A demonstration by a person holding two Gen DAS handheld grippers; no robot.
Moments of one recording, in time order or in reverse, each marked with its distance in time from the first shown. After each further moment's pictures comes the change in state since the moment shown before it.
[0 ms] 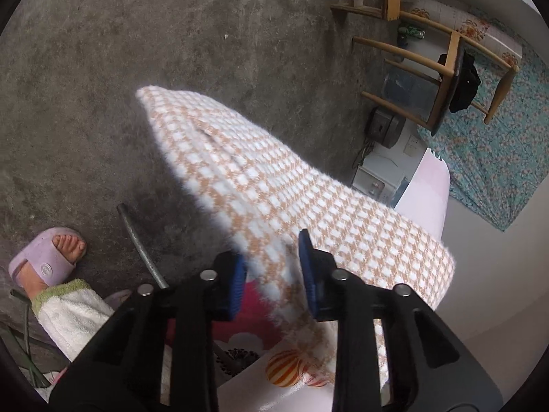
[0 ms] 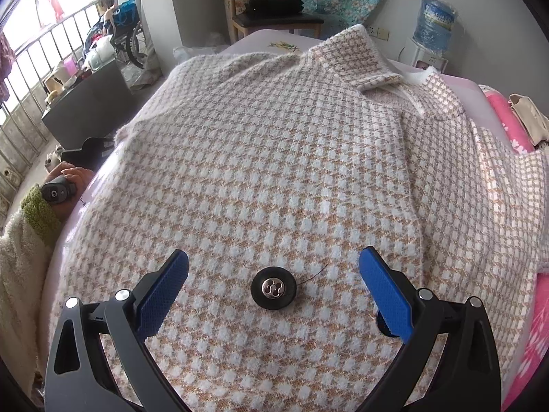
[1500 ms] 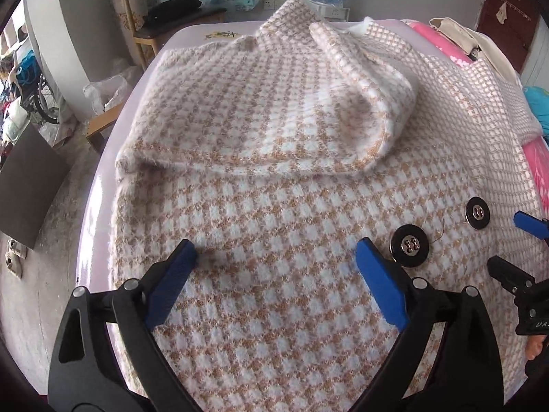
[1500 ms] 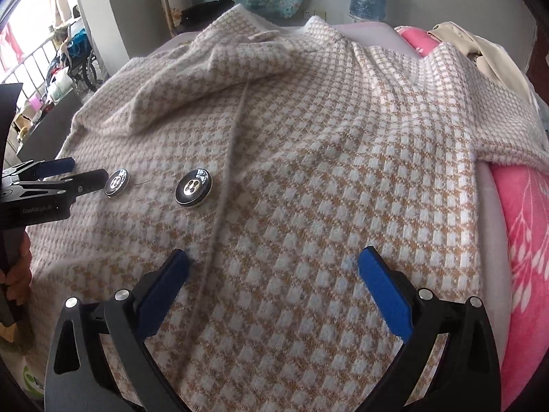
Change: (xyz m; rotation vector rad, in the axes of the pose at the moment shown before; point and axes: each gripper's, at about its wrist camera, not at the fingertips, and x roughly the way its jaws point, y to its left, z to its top) left arm 0.038 -0.082 -0.389 1.589 -0.231 0.696; right arm -0.027 -0.119 -0.093 0.186 -0.006 -0.065
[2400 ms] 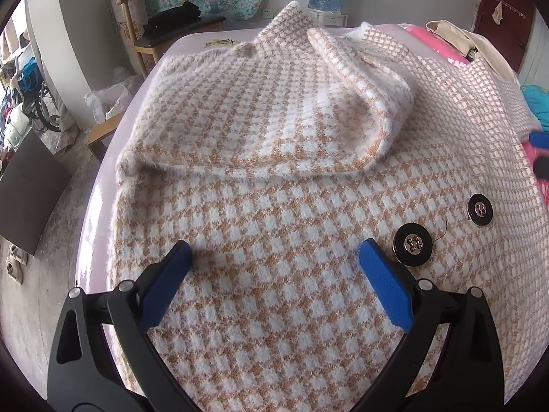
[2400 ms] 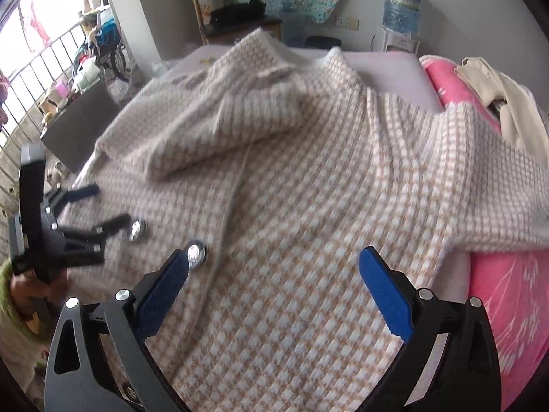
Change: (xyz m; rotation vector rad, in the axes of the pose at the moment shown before) left arm -0.004 0.003 -0.007 0.007 -0.035 -0.002; right arm -0.037 -0.018 0.102 -0.105 -0.007 0.096
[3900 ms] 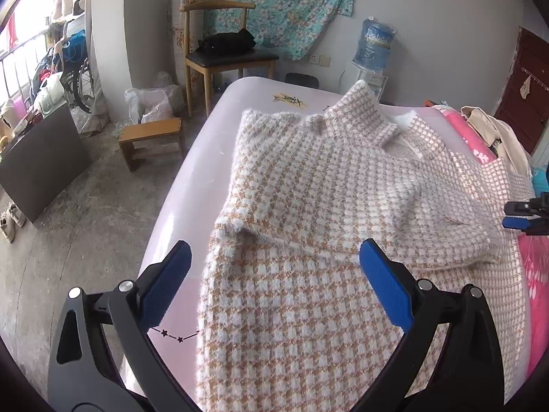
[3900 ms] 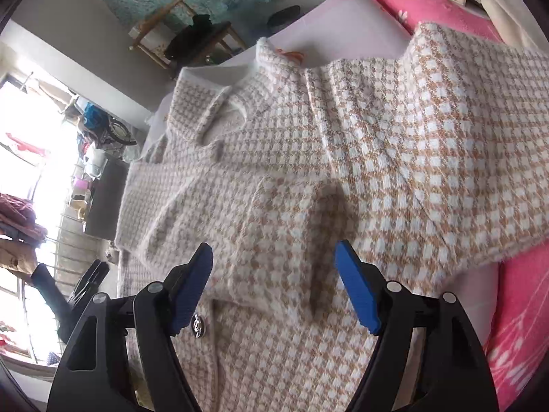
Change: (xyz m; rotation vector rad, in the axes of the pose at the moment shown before) left arm -0.054 0.069 0.020 -0.208 -0.179 0.035; right arm 0.045 -0.123 0.018 0.443 0.135 0.229
